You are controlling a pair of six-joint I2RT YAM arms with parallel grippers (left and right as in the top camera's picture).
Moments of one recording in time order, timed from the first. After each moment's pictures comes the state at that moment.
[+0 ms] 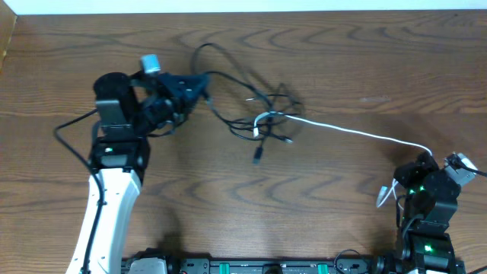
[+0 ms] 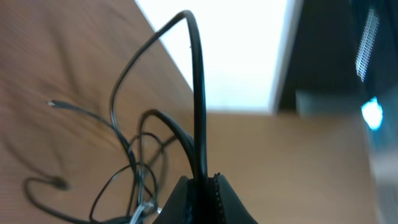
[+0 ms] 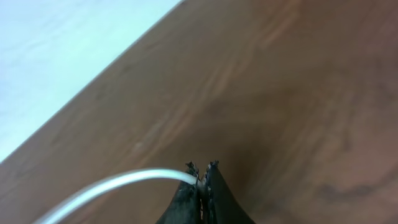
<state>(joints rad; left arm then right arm) 0.05 1.23 0.90 -0.06 0.74 -1.25 -0.16 0.52 0.27 -0.21 0.27 0.60</state>
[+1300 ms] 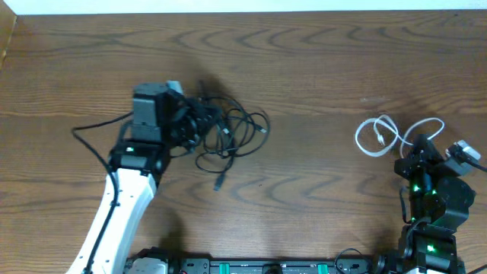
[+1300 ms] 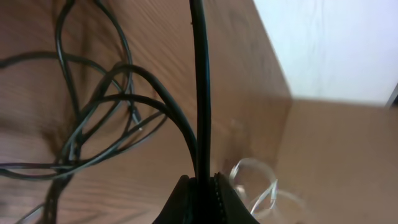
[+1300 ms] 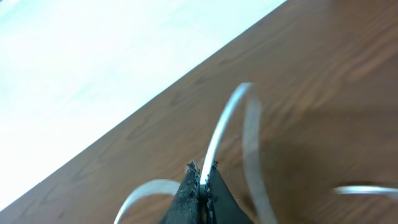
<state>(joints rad) -0.17 1.23 0.90 -0.39 0.51 -1.04 -0.23 0.52 0.28 0.00 -0.06 0.53</state>
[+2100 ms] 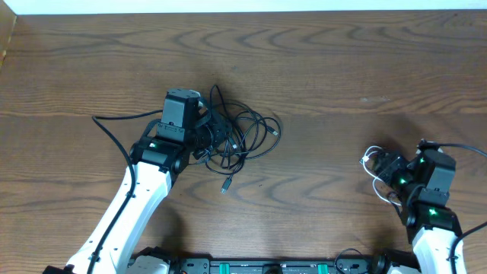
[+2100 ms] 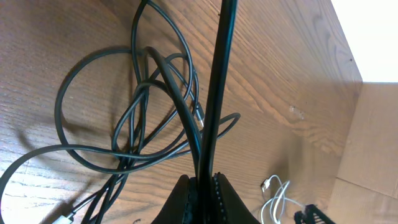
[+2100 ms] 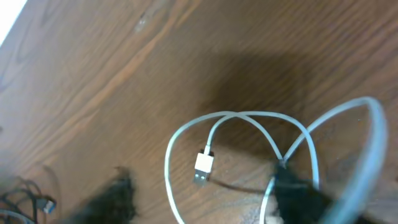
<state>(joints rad) -0.29 1.29 0.90 -0.49 0.33 -0.96 -0.23 0.91 0.37 -0.27 -0.19 0.57</state>
